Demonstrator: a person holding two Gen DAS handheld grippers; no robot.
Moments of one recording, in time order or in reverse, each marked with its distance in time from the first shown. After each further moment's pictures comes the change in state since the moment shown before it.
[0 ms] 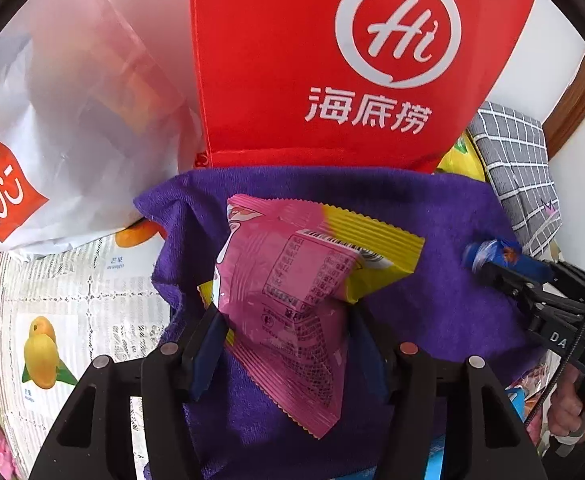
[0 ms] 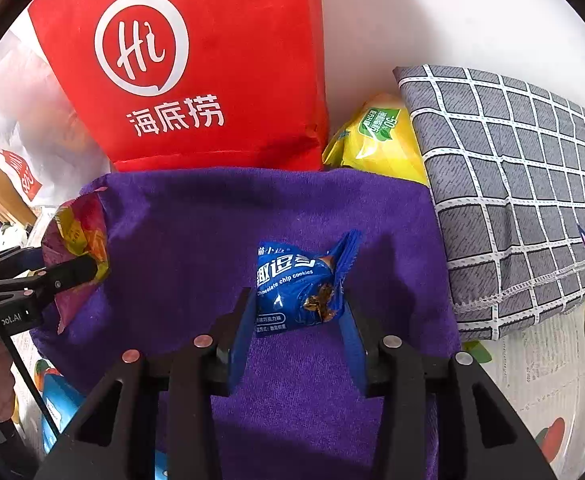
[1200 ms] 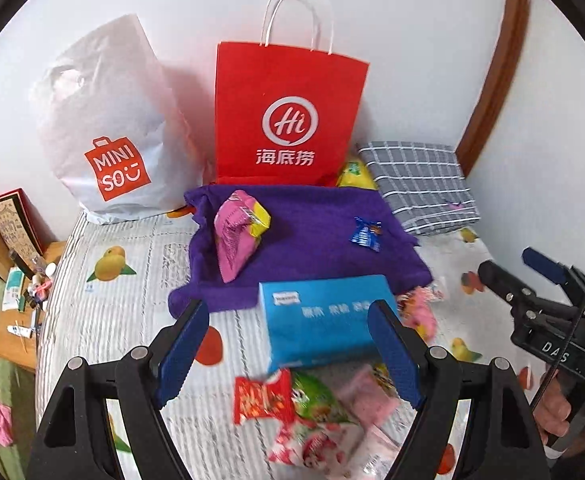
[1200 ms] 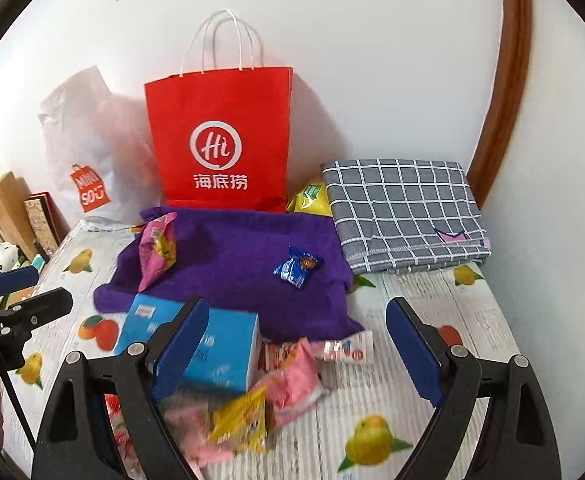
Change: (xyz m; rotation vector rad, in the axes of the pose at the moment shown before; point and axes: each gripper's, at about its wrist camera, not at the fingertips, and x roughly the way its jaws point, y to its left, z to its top) left arm -0.209 -0.040 -0.143 0.013 -0.268 -0.043; right arm -0.226 0.042 -0.132 0.020 -0.318 -0.173
